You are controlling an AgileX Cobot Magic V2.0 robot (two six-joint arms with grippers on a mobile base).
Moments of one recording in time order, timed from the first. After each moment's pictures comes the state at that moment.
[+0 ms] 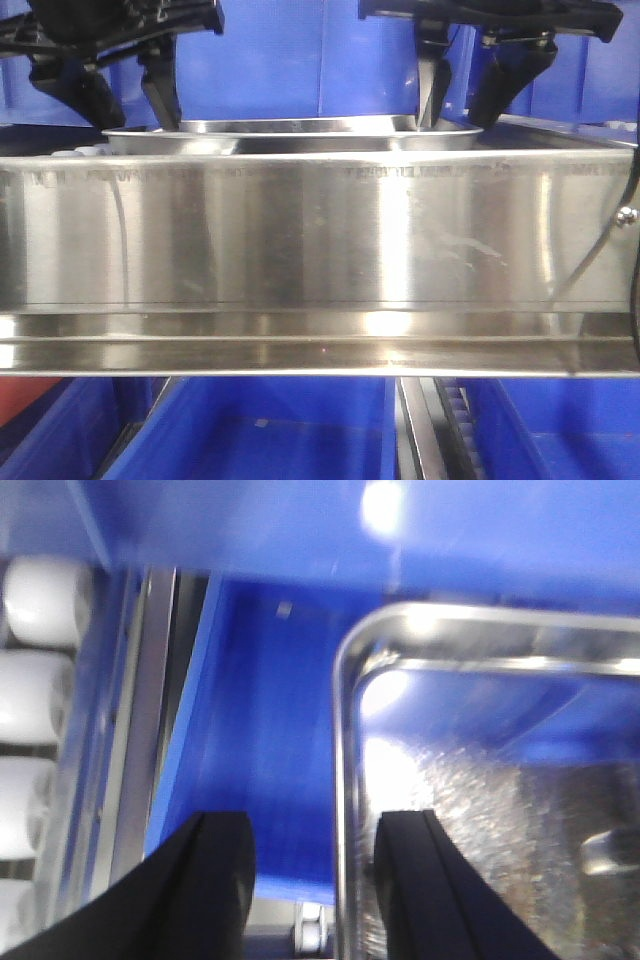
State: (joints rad) left arm -0.47 1.67 -1.35 0.24 0.80 -0.60; right arm 0.42 1.74 -1.51 -0.02 1.04 0.51
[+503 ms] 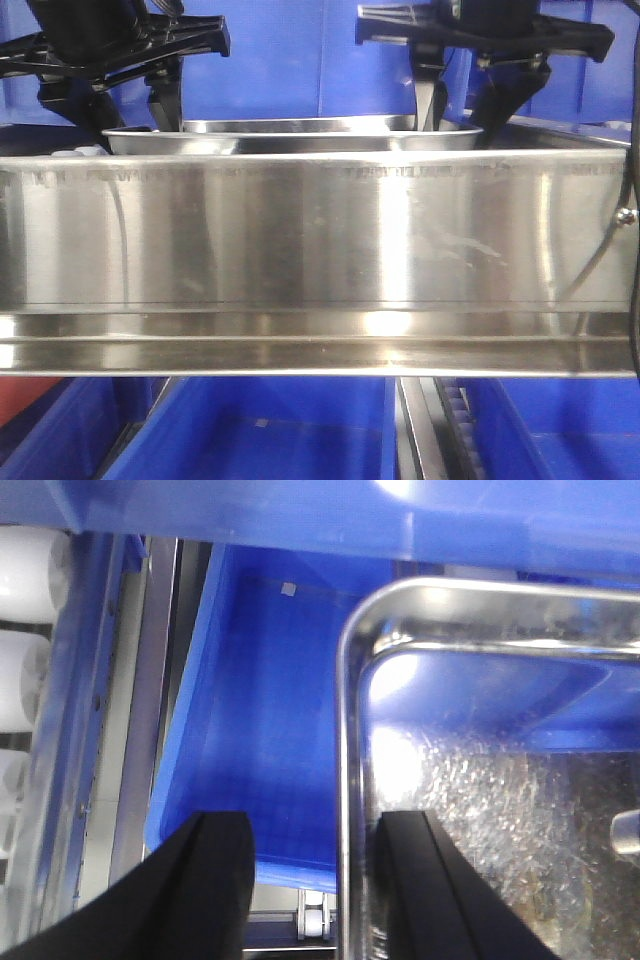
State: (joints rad) left arm -0.47 1.69 -1.35 0.24 0.80 -0.60; right arm 0.42 1.77 -1.51 -0.02 1.04 0.51
